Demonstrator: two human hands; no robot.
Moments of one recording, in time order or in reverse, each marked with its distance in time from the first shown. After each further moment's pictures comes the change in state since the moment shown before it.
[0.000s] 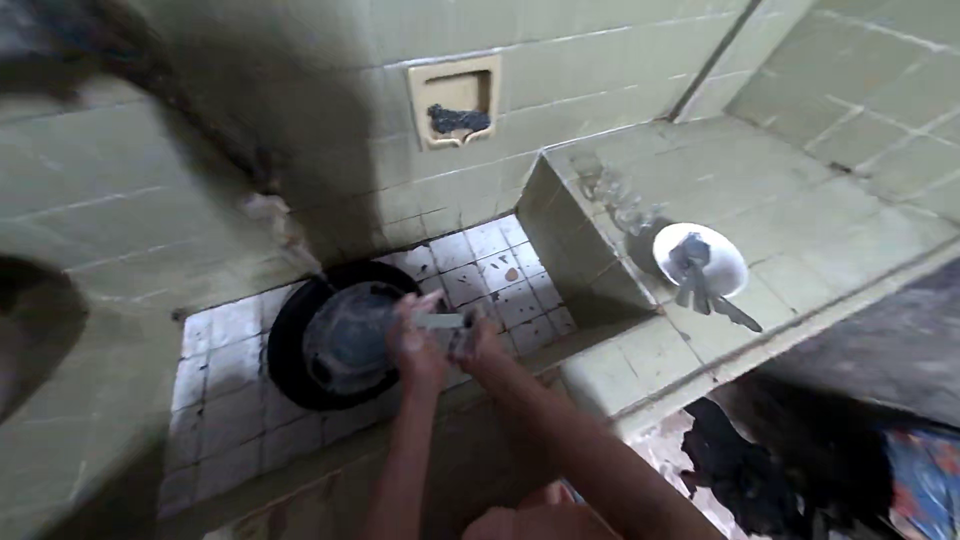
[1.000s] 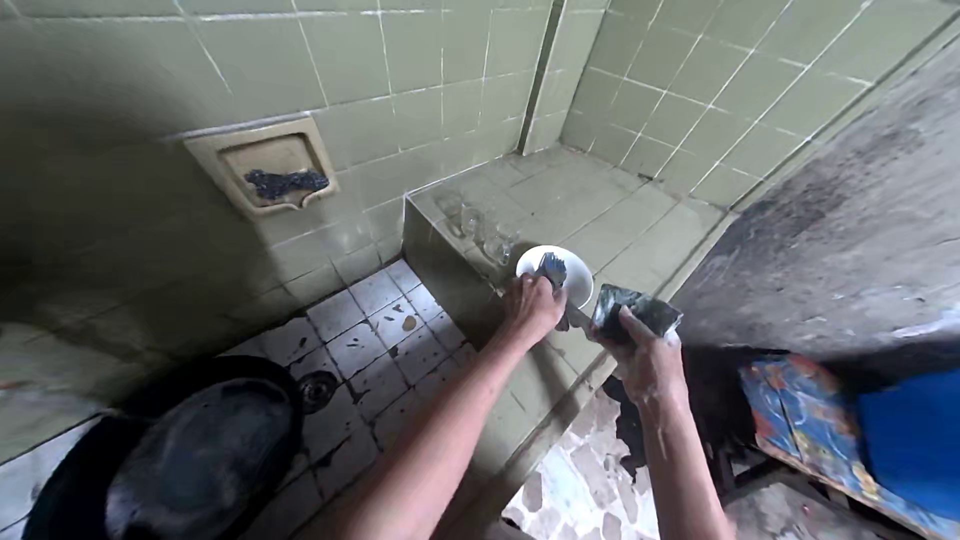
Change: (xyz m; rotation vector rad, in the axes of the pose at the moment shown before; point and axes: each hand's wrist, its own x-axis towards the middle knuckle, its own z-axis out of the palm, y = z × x) left_hand -0.055 0.006 0.331 1.086 -1.061 0.133; right_hand -0.152 -0.211 -0.243 0.039 0.454 -0.963
